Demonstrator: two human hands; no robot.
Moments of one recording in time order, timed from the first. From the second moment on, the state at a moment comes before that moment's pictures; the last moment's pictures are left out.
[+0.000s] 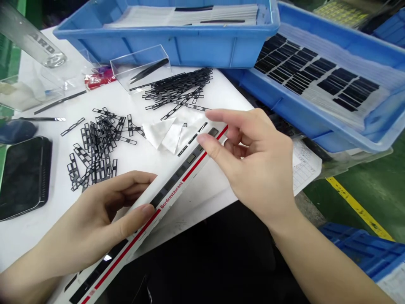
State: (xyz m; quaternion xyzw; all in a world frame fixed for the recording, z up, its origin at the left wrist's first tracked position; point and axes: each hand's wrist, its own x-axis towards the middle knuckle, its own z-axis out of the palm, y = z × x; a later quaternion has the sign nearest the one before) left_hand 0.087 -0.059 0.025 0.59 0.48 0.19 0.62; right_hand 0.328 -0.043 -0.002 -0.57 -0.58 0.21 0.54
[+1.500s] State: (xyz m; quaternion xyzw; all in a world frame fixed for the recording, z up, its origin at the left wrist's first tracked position) left_hand 0.100 -0.086 0.005 0.62 0.49 0.35 0.50; right_hand 0.283 -0.063 0.001 -0.37 -0.37 0.69 0.50
